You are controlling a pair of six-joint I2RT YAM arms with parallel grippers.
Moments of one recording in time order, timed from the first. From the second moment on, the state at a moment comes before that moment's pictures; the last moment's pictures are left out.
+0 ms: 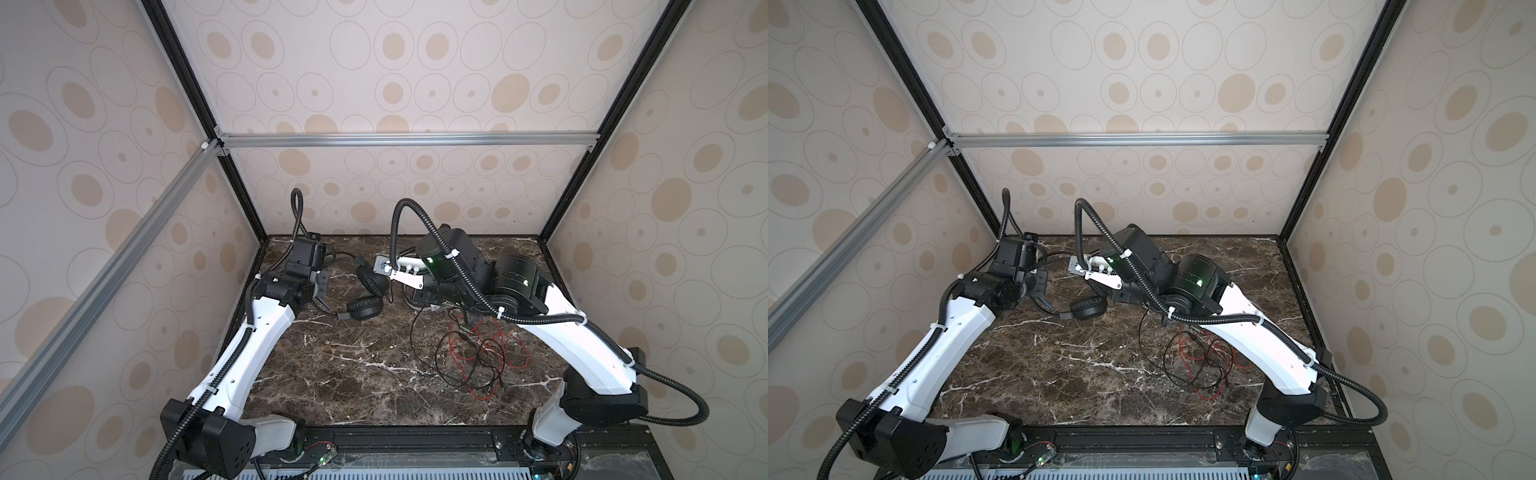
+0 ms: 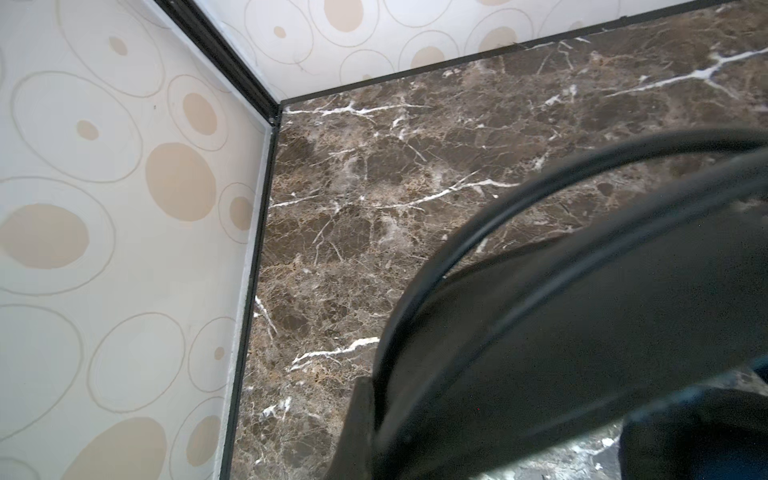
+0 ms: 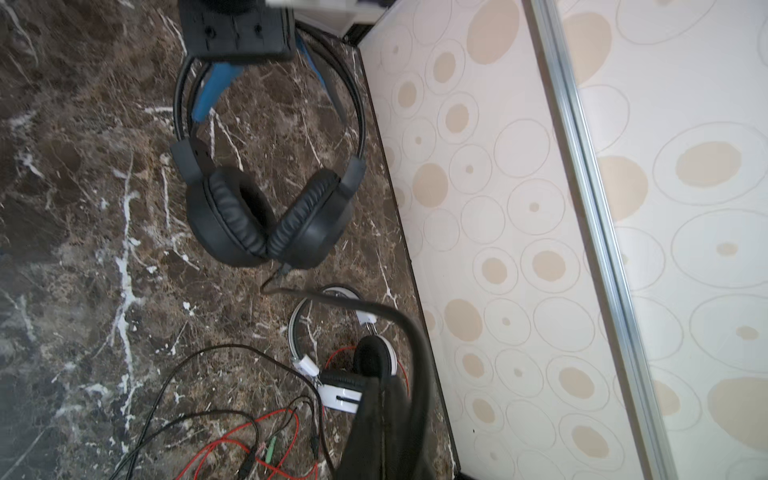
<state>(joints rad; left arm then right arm) -0.30 1.28 1.32 -0.87 -0.40 -0.05 1.10 1.68 2.24 -1.17 0.45 -0.63</state>
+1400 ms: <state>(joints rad) -0.55 1.09 1.27 -0.75 0.20 0.00 0.76 1.80 2.27 -1.17 0.06 -0.19</state>
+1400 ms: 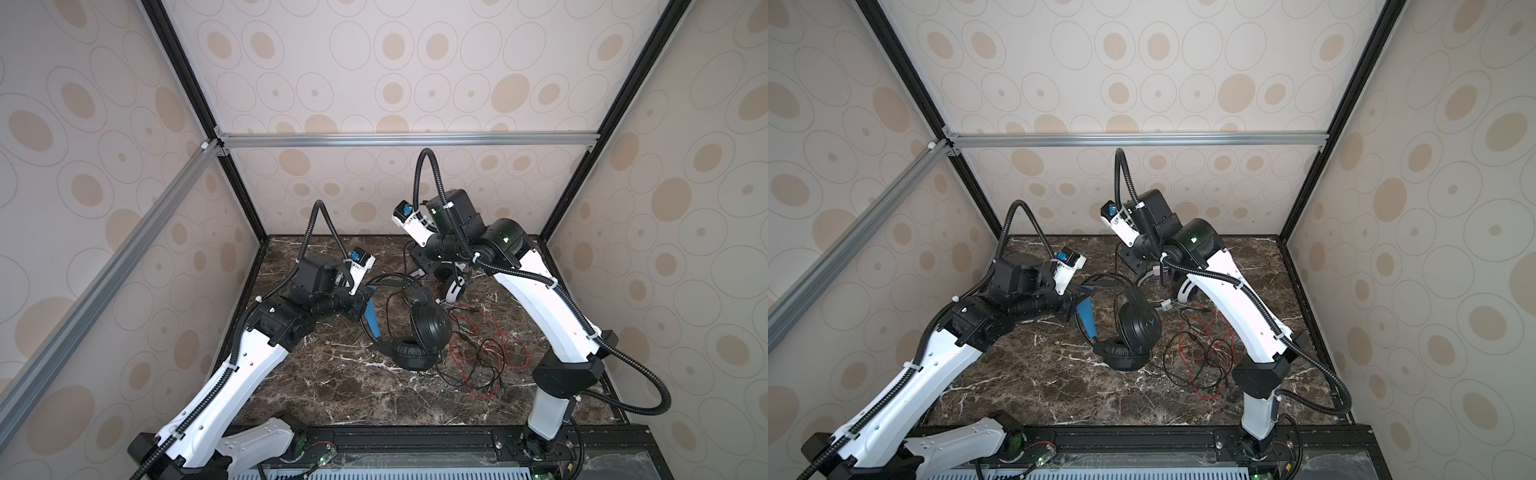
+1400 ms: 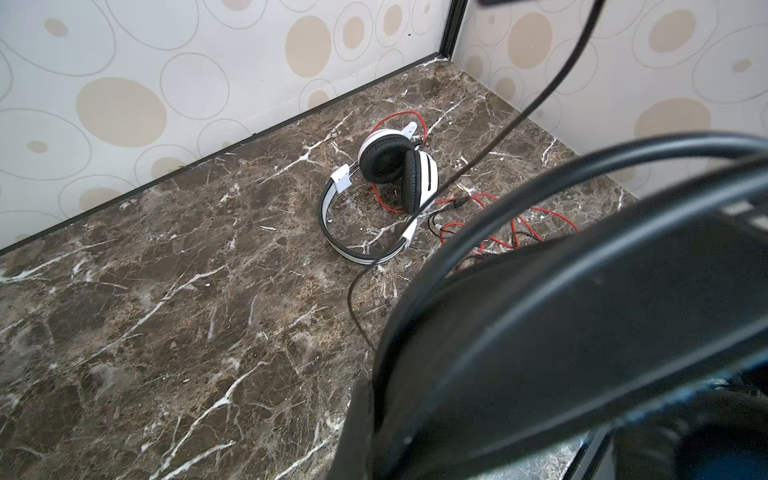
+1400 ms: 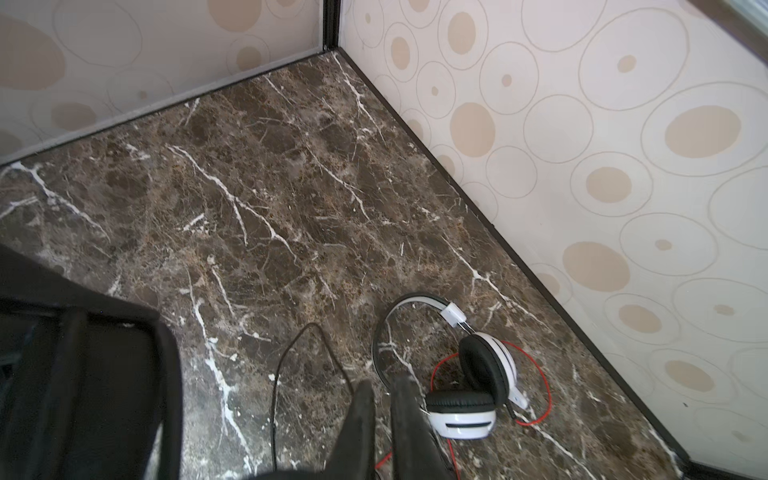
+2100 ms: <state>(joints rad) -0.55 1.13 1.49 -0.72 0.31 -0.12 0.59 1.51 1.64 -0.62 -0.34 0.08</state>
